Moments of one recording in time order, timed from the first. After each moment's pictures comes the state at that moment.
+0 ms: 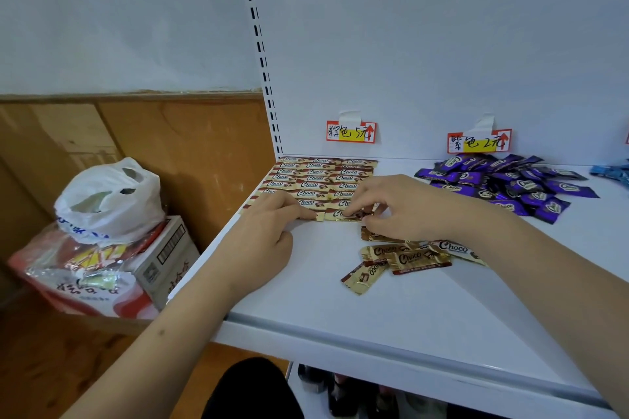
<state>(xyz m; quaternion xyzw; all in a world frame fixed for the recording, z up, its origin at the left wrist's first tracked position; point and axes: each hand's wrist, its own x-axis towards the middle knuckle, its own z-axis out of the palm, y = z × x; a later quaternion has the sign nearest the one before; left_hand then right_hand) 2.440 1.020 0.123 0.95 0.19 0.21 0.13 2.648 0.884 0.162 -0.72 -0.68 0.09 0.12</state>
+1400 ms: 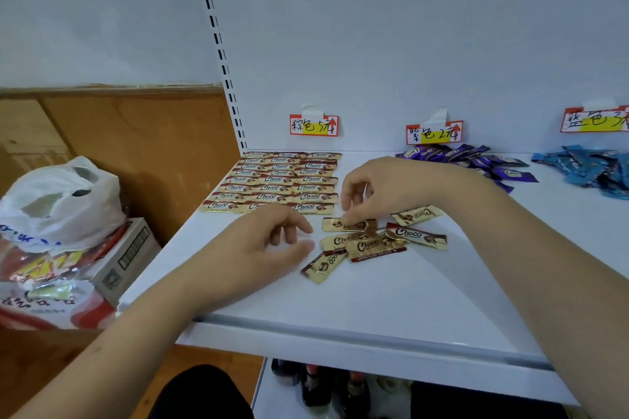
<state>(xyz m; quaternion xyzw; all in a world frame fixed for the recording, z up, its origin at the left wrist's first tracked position) 2.443 0.967 0.146 0.93 0.18 0.13 0.31 2.671 0.863 0.180 -0.77 -0.61 0.17 0.12</state>
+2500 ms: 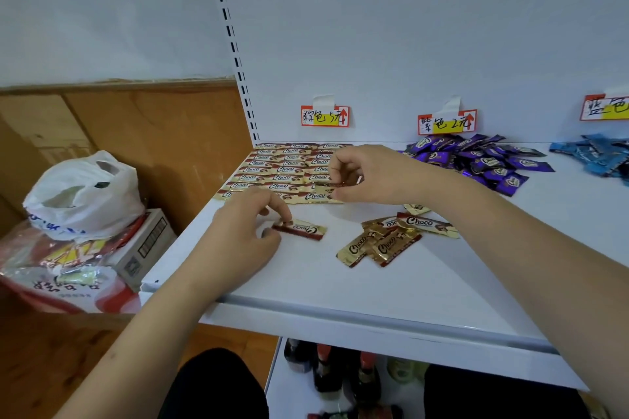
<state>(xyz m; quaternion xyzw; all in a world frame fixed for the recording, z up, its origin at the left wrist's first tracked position) 2.432 0.975 0.137 0.91 0.27 0.20 0.24 2.648 0.876 0.168 -0.71 -0.63 0.16 0.29</state>
